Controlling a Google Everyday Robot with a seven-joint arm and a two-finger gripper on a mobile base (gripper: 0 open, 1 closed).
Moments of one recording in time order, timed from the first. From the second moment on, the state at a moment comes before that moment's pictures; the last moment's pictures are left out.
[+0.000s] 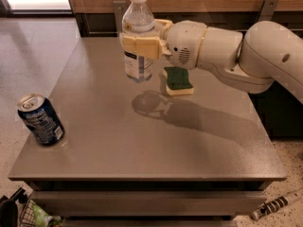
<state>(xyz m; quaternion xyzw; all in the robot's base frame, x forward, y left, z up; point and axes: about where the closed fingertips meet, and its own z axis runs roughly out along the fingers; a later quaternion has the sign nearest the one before) 0.561 0.026 1.015 -0.39 0.58 0.38 0.61</state>
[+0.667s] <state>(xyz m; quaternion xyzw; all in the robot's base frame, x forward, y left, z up) 0.479 0.078 0.967 -0.43 0.57 0.39 0.58</state>
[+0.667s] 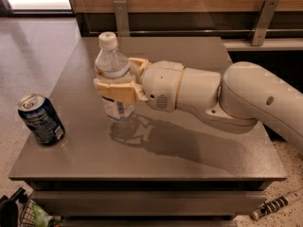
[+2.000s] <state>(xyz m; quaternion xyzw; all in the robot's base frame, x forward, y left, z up) 0.448 0.131 0.914 -0.50 0.50 0.48 0.52</state>
